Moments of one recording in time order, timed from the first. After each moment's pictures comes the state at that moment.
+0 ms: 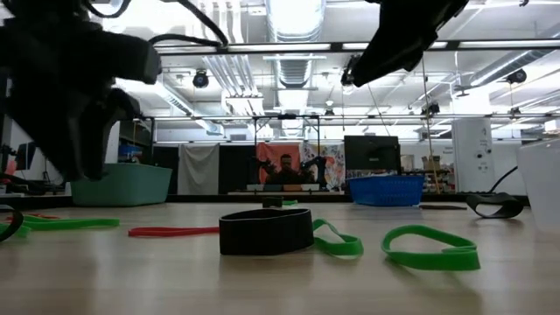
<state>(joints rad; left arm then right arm) -0.45 1.55 0.92 -0.77 -0.17 -0.54 0.26 1.36 0.97 -0.40 0.43 0.33</state>
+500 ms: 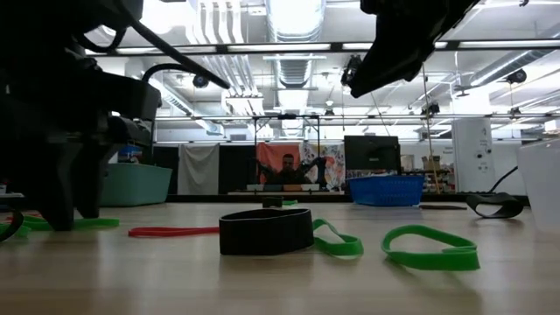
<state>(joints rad) -0.49 1.73 0.93 -0.69 -0.21 -0.57 0.26 1.39 0.93 -0.33 0.44 0.35</state>
